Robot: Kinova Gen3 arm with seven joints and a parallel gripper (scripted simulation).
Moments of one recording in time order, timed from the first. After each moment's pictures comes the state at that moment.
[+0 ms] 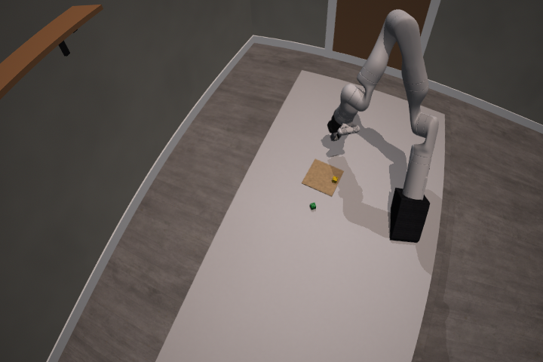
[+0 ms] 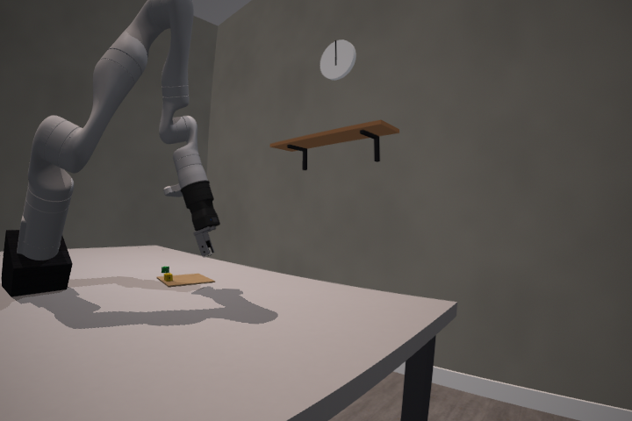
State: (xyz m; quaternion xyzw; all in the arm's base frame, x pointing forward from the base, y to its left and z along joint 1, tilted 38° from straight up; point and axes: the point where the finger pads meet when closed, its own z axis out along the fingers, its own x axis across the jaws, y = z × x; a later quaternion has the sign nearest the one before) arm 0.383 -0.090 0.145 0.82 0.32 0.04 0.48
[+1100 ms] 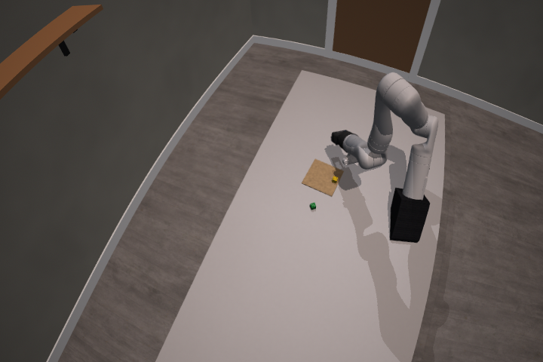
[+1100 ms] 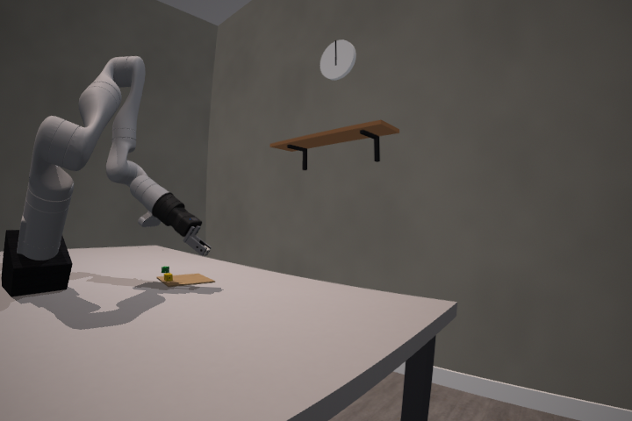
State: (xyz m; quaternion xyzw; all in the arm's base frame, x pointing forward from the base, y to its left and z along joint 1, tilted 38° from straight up) arm 0.376 -0.081 0.138 0.63 0.30 0.14 0.70
